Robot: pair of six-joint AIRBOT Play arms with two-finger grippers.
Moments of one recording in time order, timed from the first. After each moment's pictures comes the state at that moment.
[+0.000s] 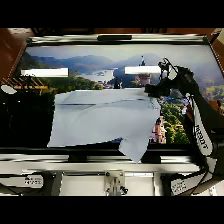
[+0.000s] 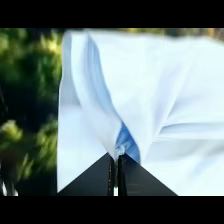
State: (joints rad) left arm 0.29 -1.53 1.15 0.99 -1.05 -1.23; right arm 0.07 -1.70 1.51 -1.33 1.15 1.59
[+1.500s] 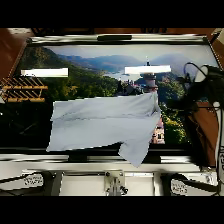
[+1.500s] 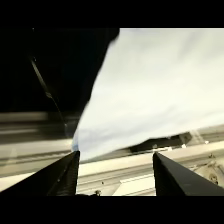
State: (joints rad) left arm 0.46 -1.37 0.96 1.22 -1.61 -1.31; right arm -0.12 -1.38 1.32 -1.46 1.67 1.51
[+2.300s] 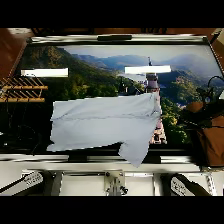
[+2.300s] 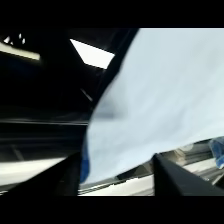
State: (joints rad) left arm 0.73 -1.21 0.51 1.04 -1.33 -1.08; right arm -0.30 -1.17 1.09 -1.36 1.61 1.49
